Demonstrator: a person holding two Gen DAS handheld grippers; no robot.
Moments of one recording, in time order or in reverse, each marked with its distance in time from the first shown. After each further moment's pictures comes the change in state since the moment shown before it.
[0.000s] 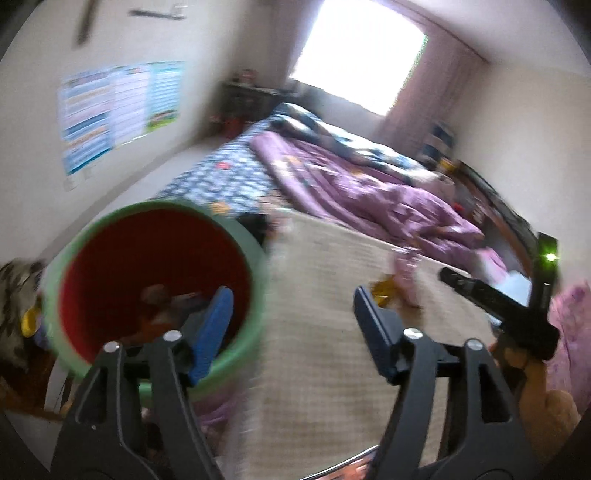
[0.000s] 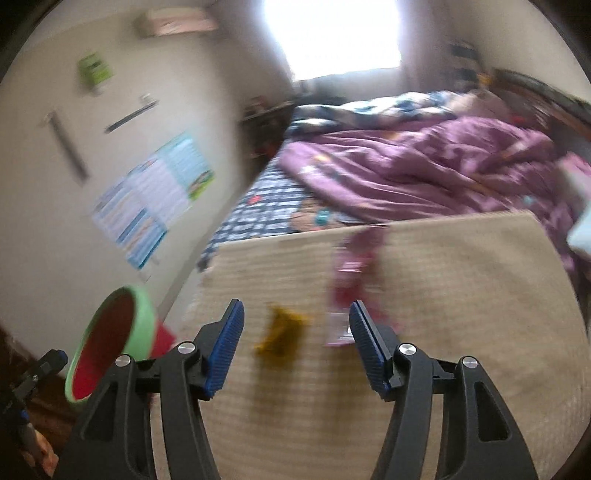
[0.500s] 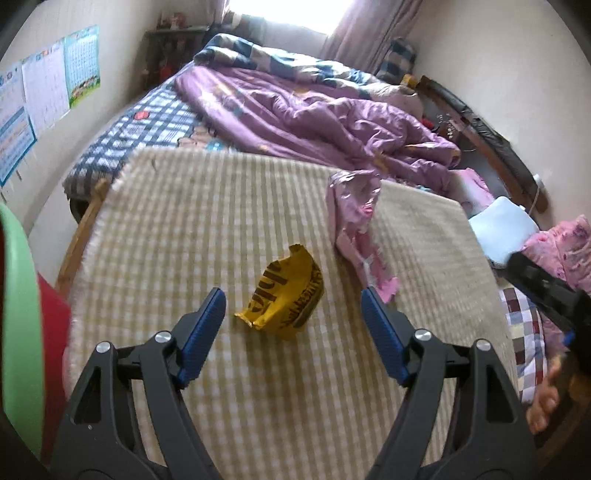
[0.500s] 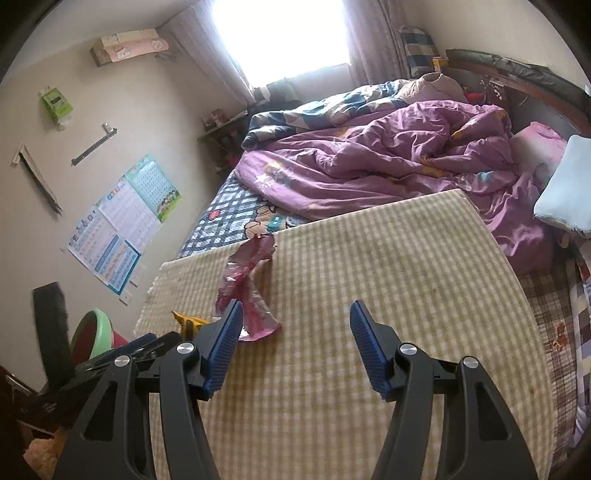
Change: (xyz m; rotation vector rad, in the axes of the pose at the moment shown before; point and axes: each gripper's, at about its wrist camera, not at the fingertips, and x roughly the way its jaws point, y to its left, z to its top) left arm 0.179 -0.093 -0.019 0.127 0.297 -0.082; right arm -0.032 -0.094 0.004 0.098 -0.007 -0.057
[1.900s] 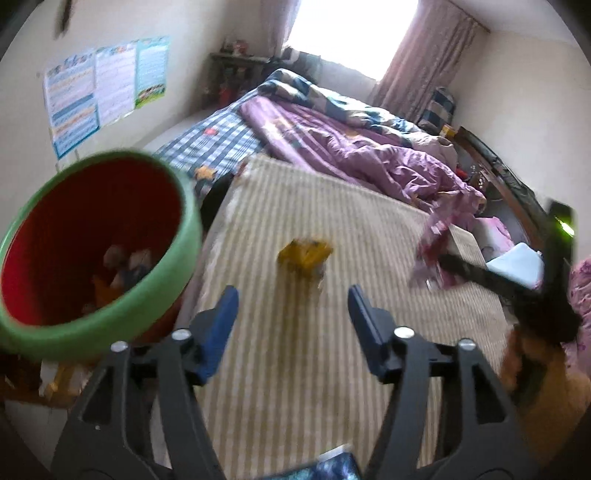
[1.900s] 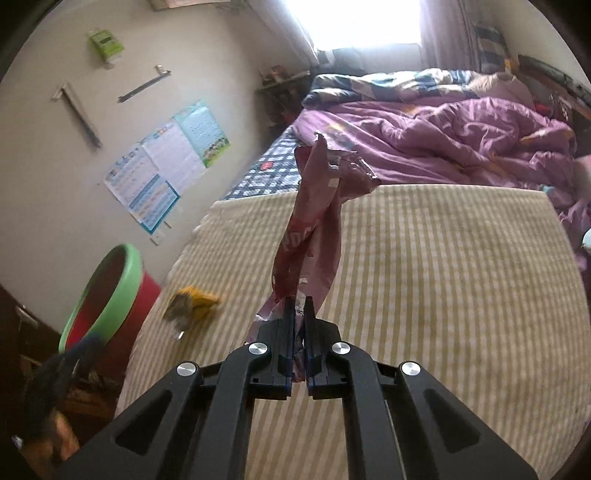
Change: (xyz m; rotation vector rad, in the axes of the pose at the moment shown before) left arm -0.120 0.041 -0.061 -0.122 -0.177 0.122; right arm 0.020 0.075 -0.032 -0.193 0.139 0.139
